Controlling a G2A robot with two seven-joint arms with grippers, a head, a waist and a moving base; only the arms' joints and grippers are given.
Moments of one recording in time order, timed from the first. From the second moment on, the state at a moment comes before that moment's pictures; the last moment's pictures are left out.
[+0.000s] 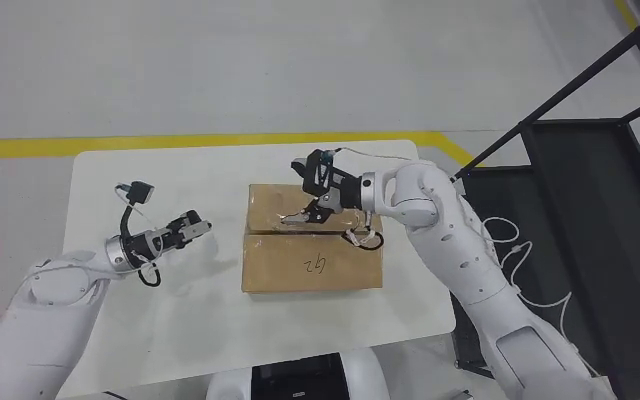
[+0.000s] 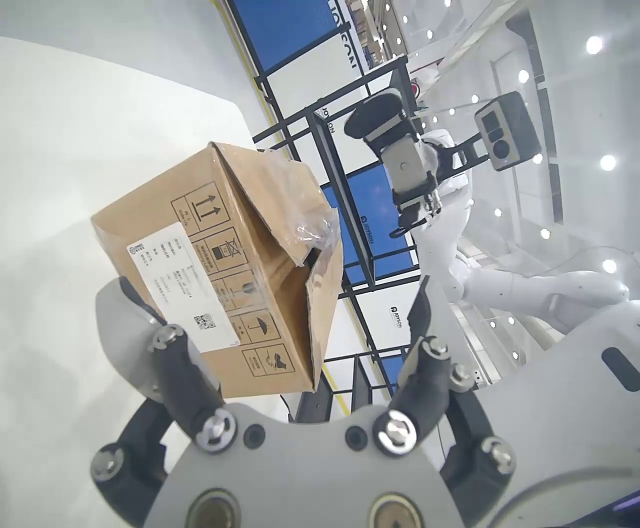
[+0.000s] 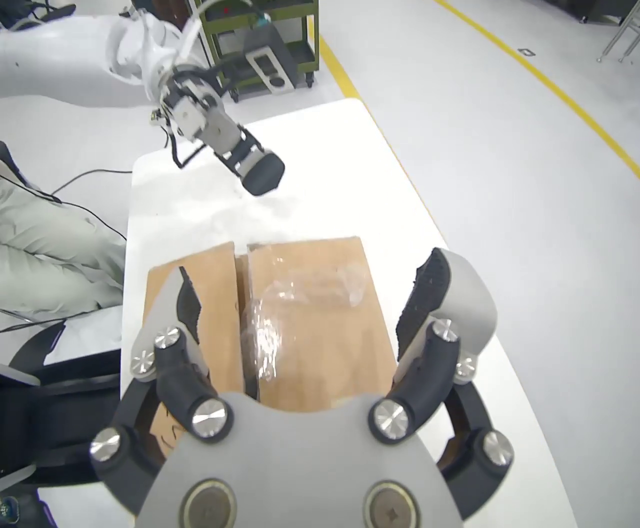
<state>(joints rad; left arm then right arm) 1.28 -0.91 -1.35 -1.44 -0.27 -0.62 -0.98 -0.98 -1.22 1.12 -1.59 -0.89 -0.86 0.63</state>
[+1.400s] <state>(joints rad) 1.32 -0.90 -1.38 -1.50 -0.28 -0.60 -0.99 -0.80 -1.27 0.78 -1.46 -0.39 -0.93 0.81</state>
